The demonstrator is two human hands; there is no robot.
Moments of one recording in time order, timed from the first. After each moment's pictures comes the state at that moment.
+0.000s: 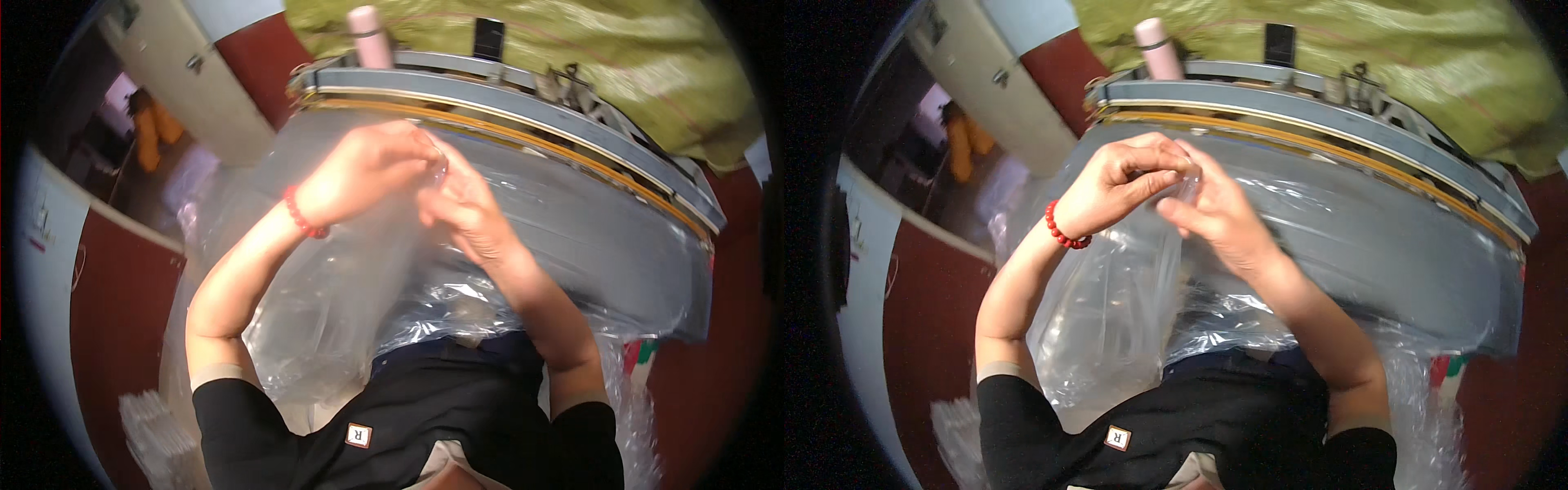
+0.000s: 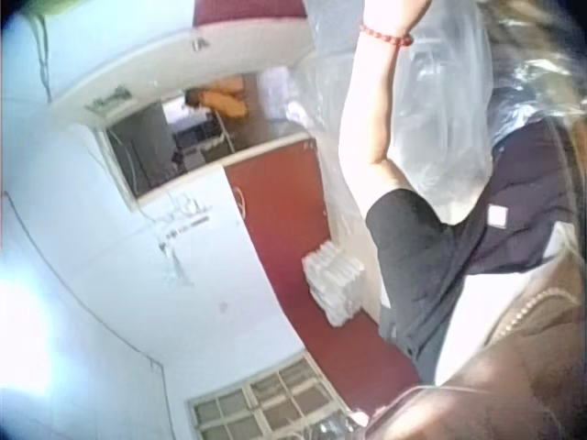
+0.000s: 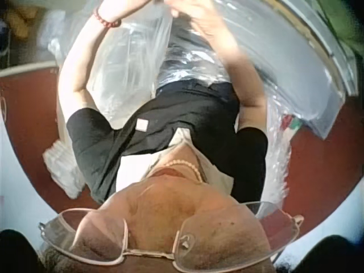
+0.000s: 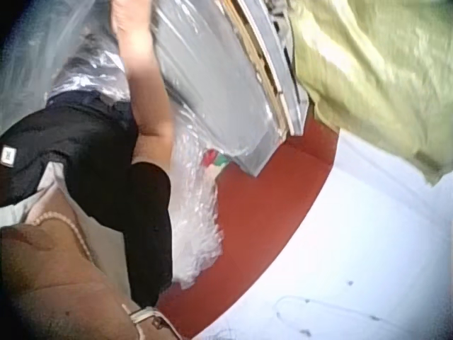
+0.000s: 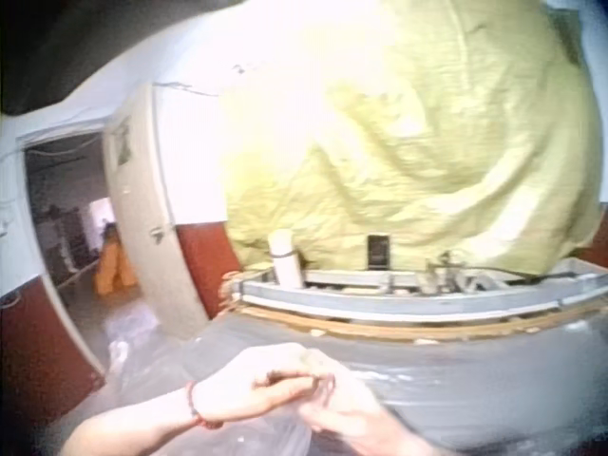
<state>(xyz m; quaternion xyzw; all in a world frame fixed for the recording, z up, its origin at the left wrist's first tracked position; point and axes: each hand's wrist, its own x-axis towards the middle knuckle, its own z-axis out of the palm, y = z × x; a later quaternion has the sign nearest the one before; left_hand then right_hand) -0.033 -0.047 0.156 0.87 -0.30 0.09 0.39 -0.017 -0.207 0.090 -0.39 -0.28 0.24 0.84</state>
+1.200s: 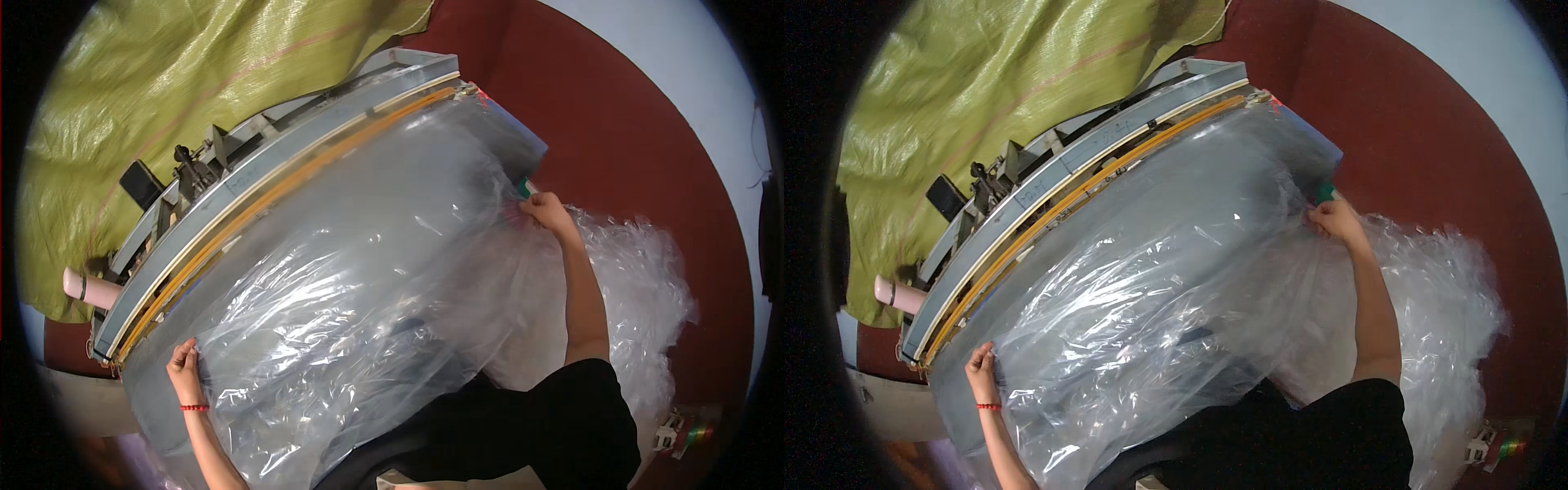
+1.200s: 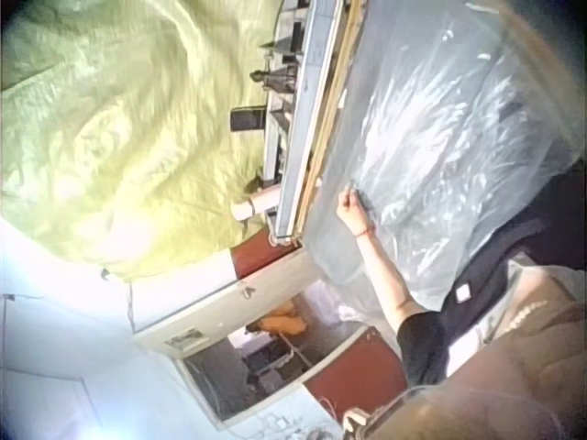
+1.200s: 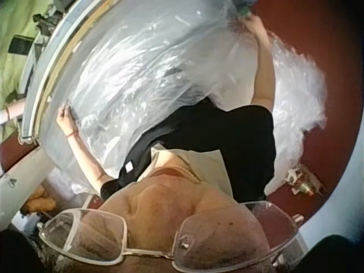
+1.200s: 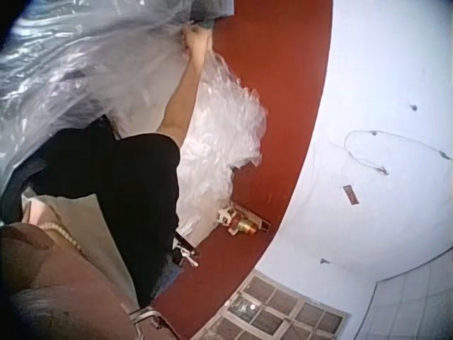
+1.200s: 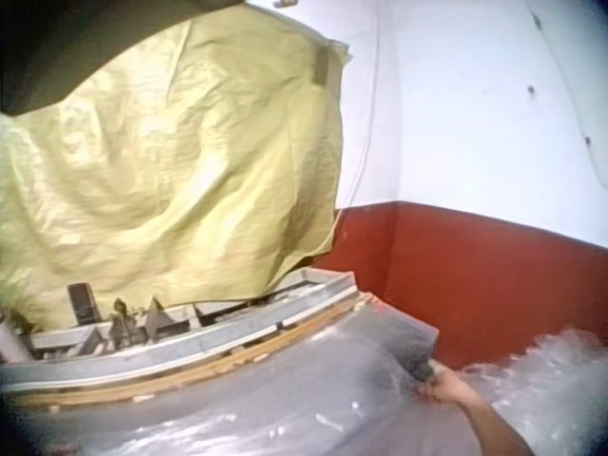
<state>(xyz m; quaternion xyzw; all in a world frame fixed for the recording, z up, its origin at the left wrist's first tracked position) 0.076 -0.035 -0.024 0.84 -0.03 -0.01 0.55 -0.157 -0.720 -0.021 -0.80 0.39 -0.10 0.45</state>
